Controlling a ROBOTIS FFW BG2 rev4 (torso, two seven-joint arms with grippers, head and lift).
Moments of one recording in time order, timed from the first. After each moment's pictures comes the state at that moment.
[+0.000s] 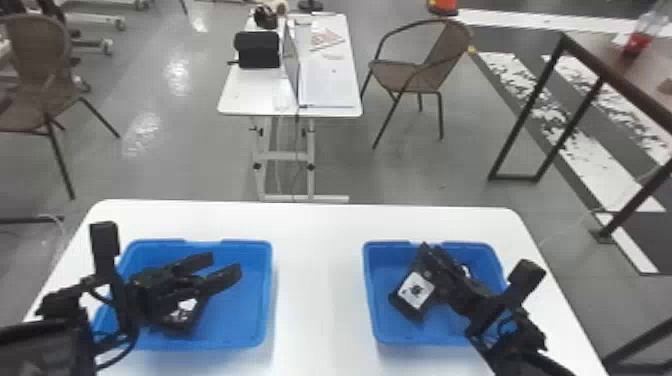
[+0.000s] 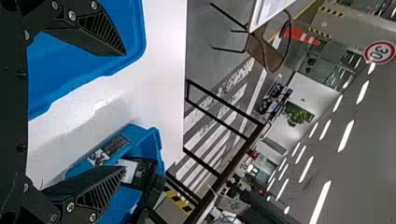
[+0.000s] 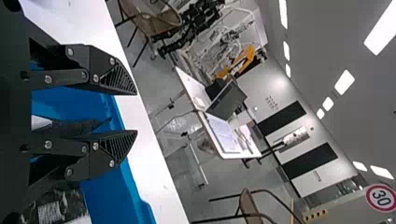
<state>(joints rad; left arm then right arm) -0.10 0.02 0.28 -1.35 -0.03 0.47 -1.10 -0.21 -0.15 -0.07 -0.72 -0.57 -0.19 0.62</state>
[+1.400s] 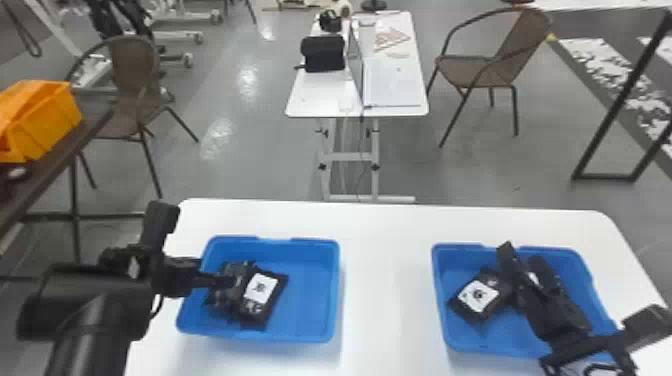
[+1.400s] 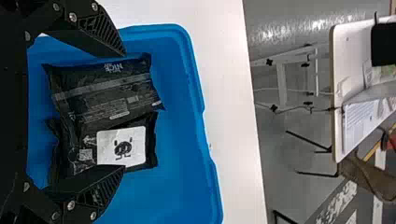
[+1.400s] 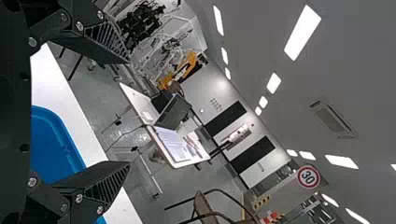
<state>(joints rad) -0.20 0.13 0.28 -1.36 -0.50 0.70 -0.92 0.07 -0.01 -0.15 -1.16 -0.66 -0.23 0.60</state>
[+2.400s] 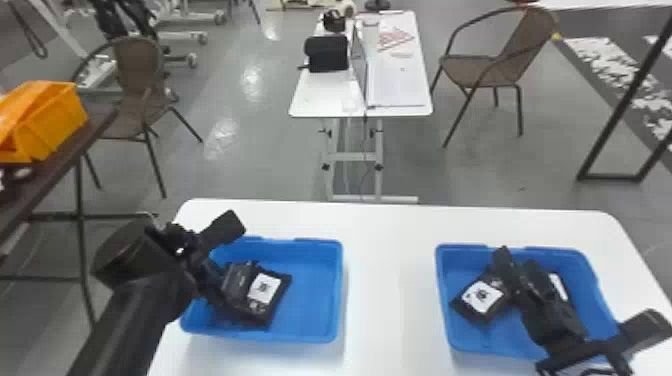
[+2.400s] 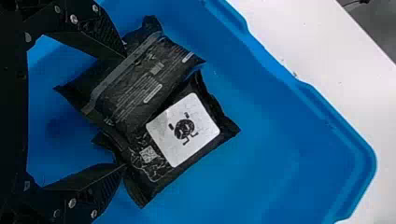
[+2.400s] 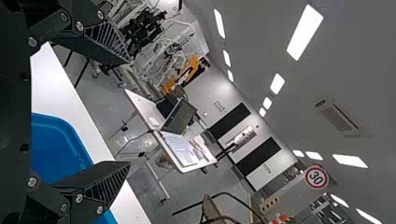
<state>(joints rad) -0.40 0.18 0.07 -0.97 -1.02 0.42 -1.13 0.07 0.00 -0.14 -1.15 -0.68 -0.22 0.62</state>
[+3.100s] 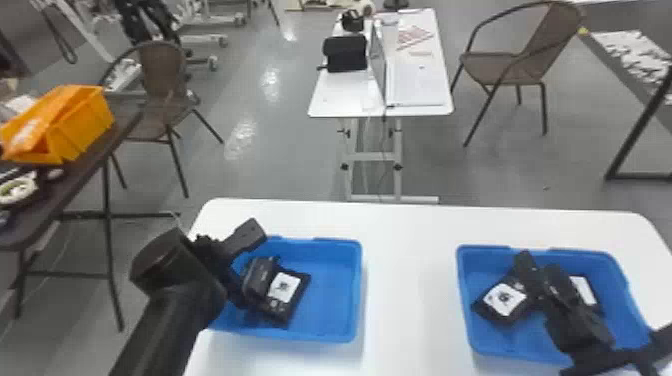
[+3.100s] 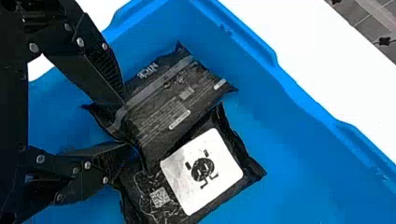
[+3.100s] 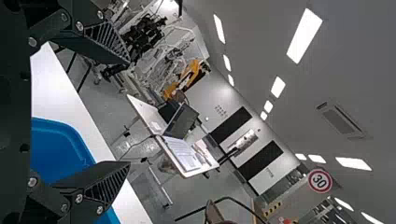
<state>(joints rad) -0.39 0.14 0.10 -0.92 -1.07 0.44 -0.91 0.07 0.00 -0.14 -1.13 -0.69 -0.22 0.65</state>
